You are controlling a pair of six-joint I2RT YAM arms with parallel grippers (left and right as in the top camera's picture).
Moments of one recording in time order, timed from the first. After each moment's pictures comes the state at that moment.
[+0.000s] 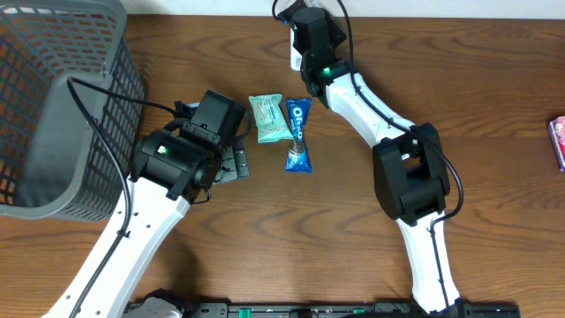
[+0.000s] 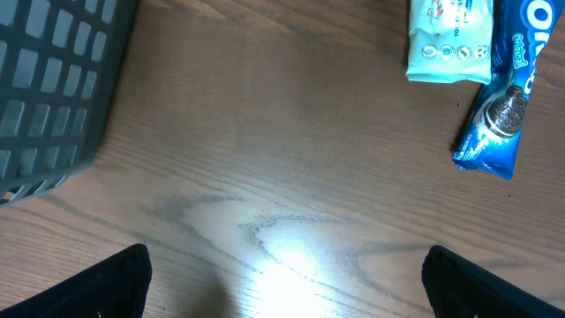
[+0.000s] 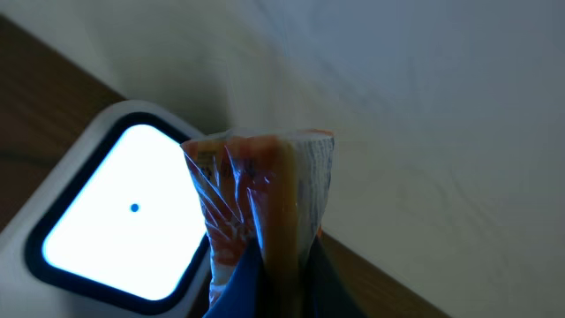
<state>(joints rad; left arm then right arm) -0.46 1.34 1.37 -1.29 -0.27 -0.61 0.45 2.38 1.94 -0.01 0.57 -0.53</state>
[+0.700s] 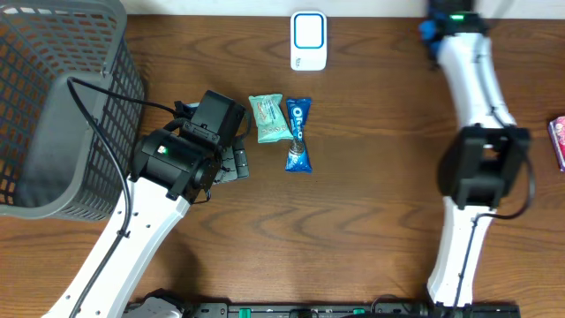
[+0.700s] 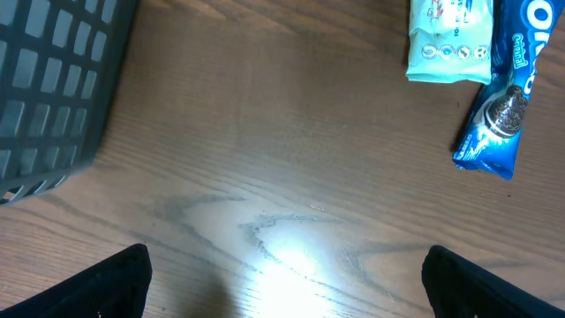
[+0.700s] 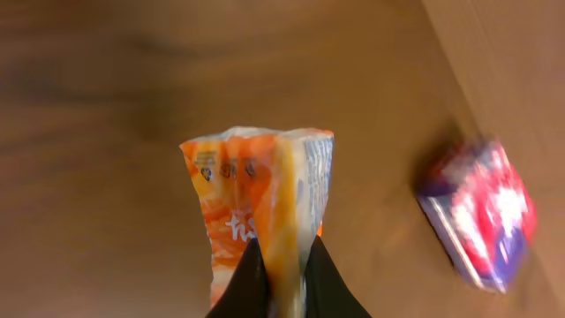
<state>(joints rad) -0.46 1.34 1.37 -1.29 -0.27 -0.61 -0.07 2.38 2.26 -1.01 0.67 0.23</state>
